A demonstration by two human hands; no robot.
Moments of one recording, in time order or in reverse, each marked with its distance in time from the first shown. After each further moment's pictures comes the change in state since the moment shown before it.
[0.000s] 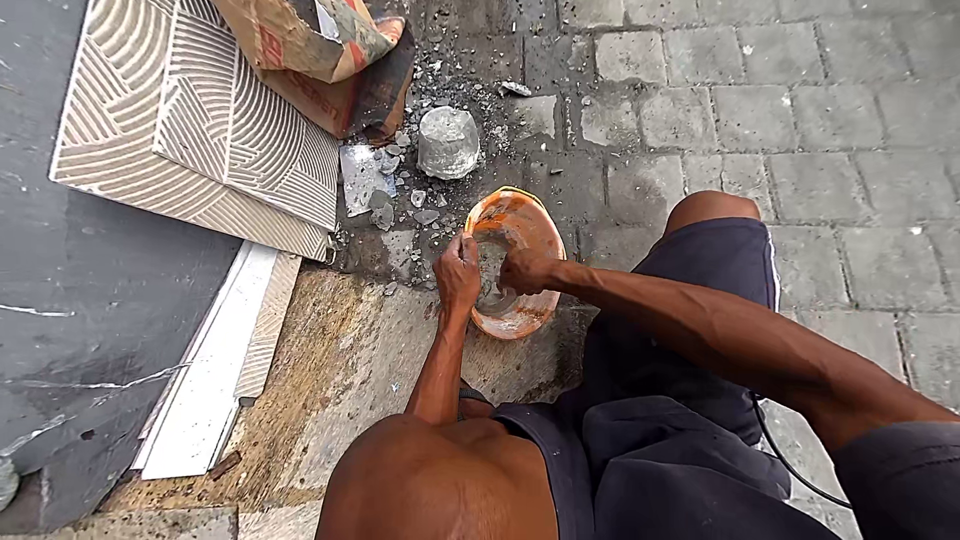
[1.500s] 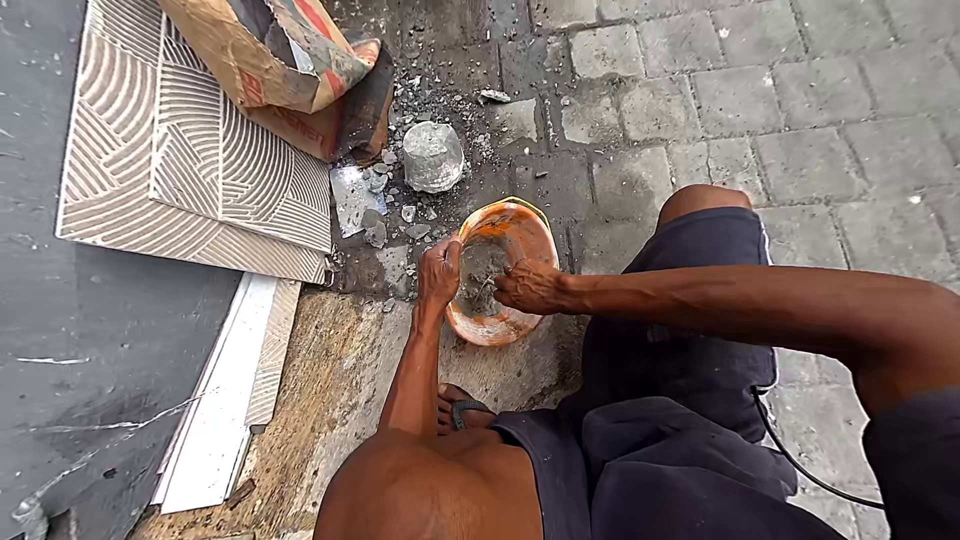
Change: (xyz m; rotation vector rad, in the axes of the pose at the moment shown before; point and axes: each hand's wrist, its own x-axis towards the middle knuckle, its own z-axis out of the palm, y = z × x) left_hand 0.039 -0.010 -0.014 -0.015 -0.246 0.202; right_hand -0.030 0.020 0.012 -0.706 0.180 -0.515
